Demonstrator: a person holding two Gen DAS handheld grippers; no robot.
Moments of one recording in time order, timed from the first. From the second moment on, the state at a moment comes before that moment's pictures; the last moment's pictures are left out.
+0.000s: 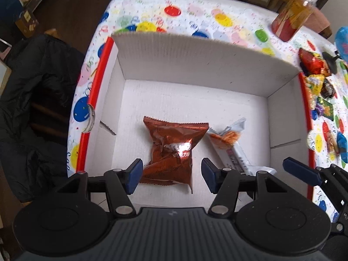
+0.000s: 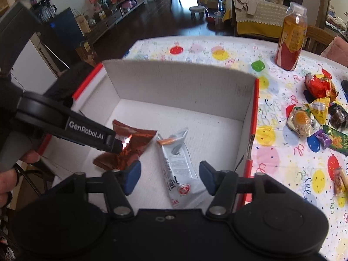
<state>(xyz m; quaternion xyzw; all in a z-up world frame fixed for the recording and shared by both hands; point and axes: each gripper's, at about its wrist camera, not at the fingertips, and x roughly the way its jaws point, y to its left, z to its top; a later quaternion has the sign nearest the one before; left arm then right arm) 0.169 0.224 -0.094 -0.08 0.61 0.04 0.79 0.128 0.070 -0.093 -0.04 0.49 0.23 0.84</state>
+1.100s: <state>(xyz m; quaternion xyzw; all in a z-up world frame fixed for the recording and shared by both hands) 0.083 0.137 0.001 -0.08 0.45 -0.04 0.89 0.053 -0.069 0.009 0.04 0.35 0.19 0.91</state>
